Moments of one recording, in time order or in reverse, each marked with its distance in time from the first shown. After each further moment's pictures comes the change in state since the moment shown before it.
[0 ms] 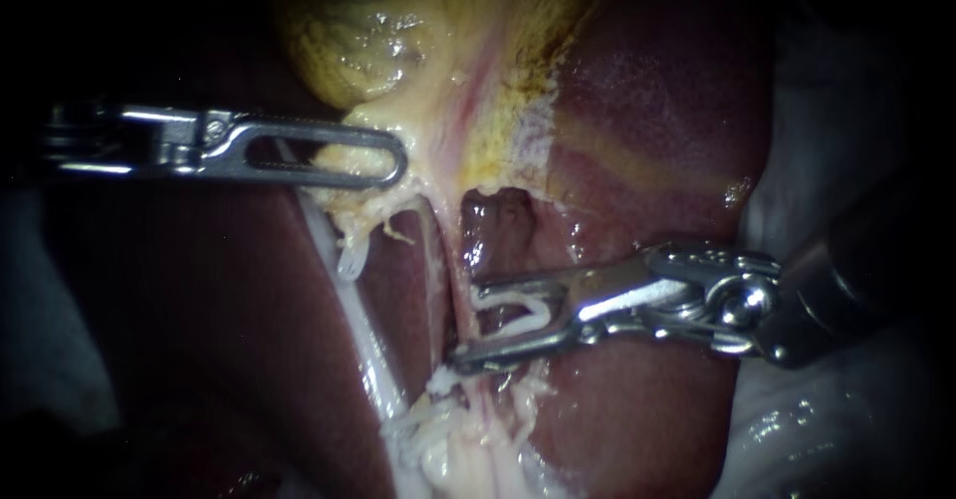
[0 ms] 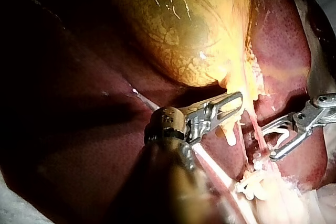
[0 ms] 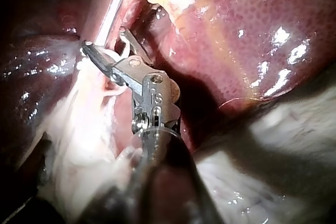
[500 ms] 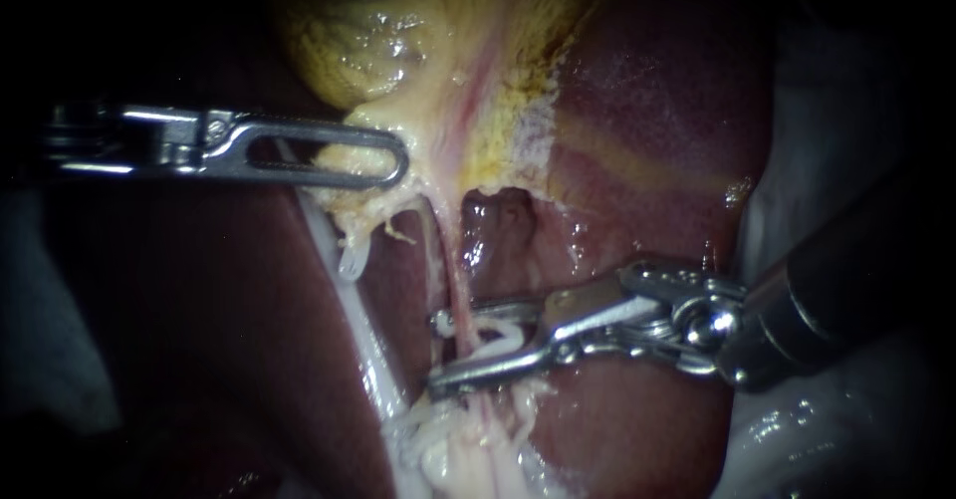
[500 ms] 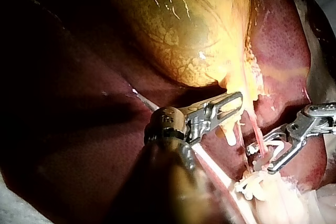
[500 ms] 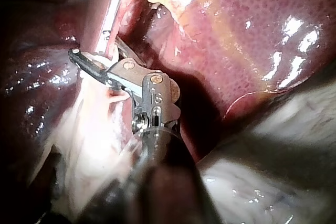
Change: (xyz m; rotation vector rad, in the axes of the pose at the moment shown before) right arm -0.001 0.000 0.003 0.103 0.040 0.043; left arm 0.000 0.000 0.000 0.000 -0.001 0.000
